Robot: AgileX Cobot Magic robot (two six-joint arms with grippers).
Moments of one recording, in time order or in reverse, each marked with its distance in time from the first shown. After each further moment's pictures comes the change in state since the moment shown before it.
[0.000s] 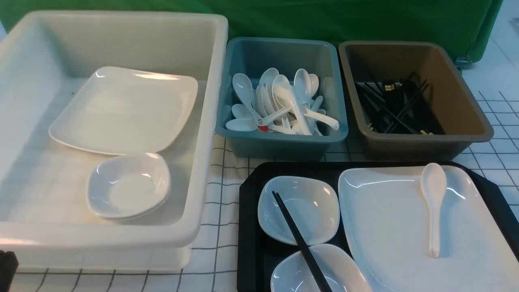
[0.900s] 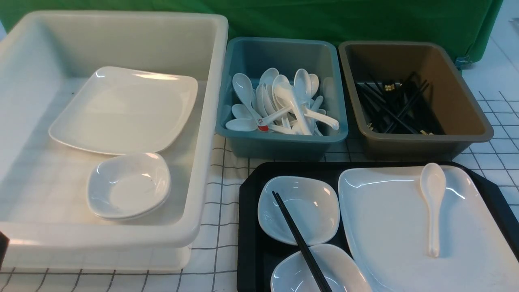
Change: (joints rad) right arm 0.000 0.000 0.000 0.000 0.000 0.000; left arm 0.000 0.000 0.000 -0.262 -0.194 -0.137
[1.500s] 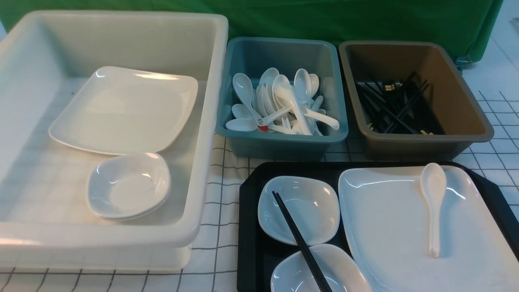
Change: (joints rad) right arm 0.000 0.000 0.003 0.167 -0.284 0.402; left arm 0.000 0.000 -0.003 -0.031 -0.690 -0.101
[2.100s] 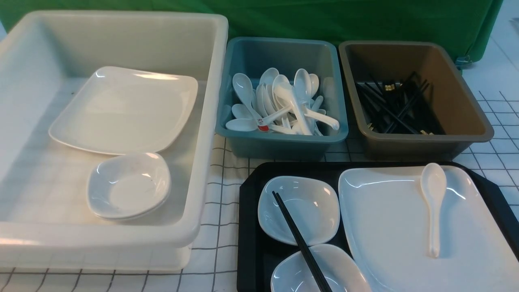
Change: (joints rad) right arm 0.000 0.000 0.001 0.021 -0.363 0.138; left arm 0.000 0.707 -0.888 0.131 1.331 0.070
